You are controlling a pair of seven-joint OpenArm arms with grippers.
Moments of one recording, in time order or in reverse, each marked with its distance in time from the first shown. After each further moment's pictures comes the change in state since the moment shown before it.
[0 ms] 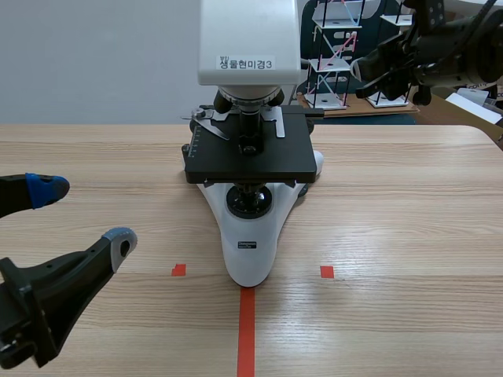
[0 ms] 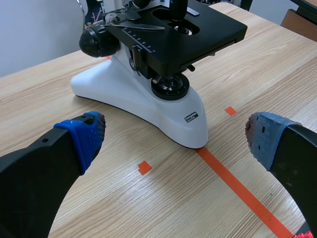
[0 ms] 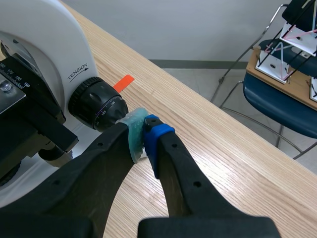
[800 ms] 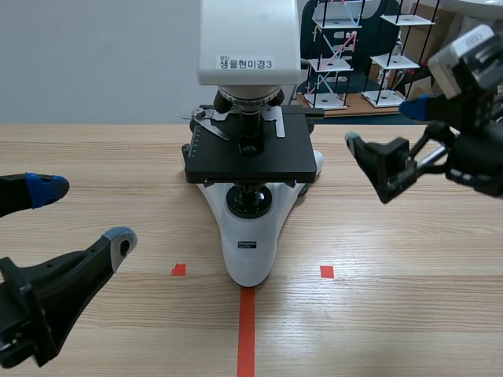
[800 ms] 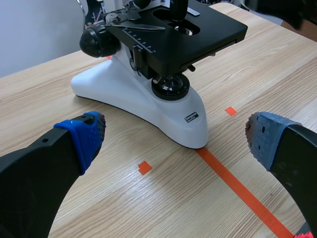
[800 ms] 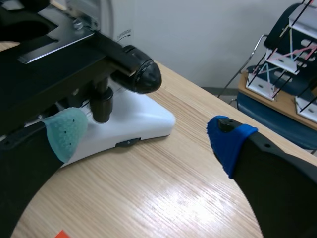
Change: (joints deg) left arm 0.0 0.0 0.0 0.0 0.0 0.0 0.0; right arm -35.3 0.0 14.4 16.2 -15.2 -1.9 28.5
